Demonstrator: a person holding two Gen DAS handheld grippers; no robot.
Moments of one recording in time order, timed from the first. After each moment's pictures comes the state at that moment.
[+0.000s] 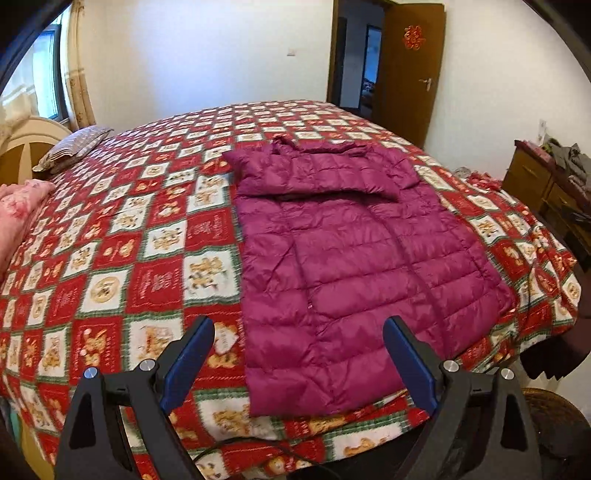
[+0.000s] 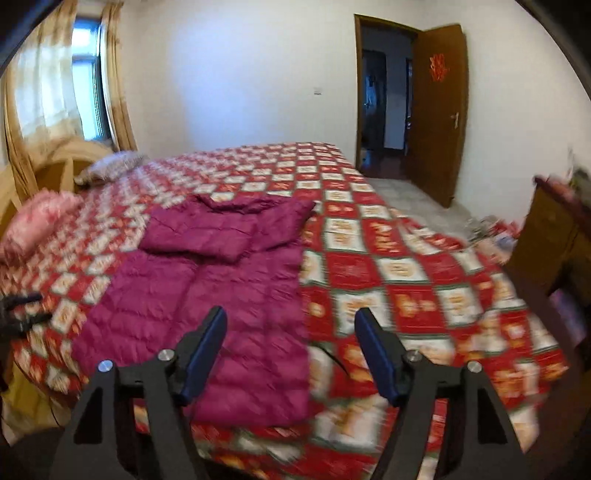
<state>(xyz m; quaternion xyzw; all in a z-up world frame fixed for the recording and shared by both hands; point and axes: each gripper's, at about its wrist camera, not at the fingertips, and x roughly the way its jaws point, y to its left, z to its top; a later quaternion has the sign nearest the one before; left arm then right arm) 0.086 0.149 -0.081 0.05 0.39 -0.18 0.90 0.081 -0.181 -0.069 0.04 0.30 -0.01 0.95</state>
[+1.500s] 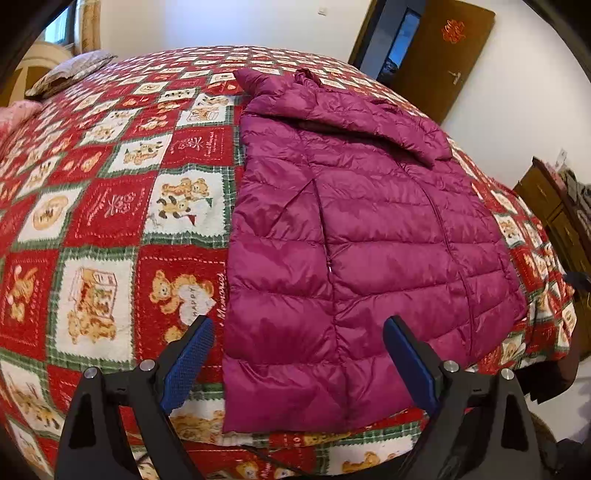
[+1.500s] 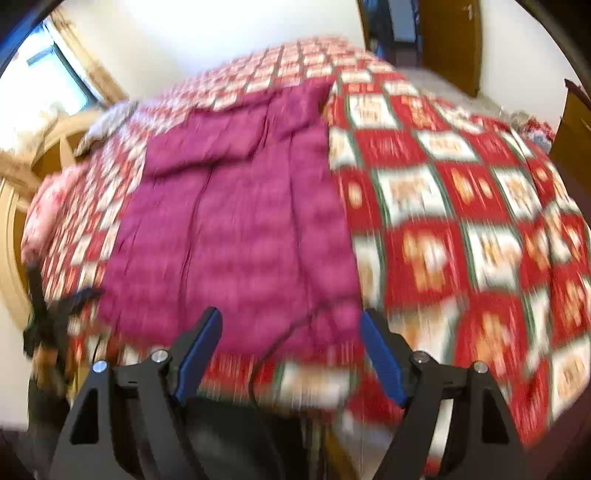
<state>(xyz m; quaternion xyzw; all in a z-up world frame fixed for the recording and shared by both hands) 0.132 0.167 -0.162 -0.04 0.48 -0.18 0.86 0.068 -0.202 -0.088 0.13 0.48 0.04 0.87</state>
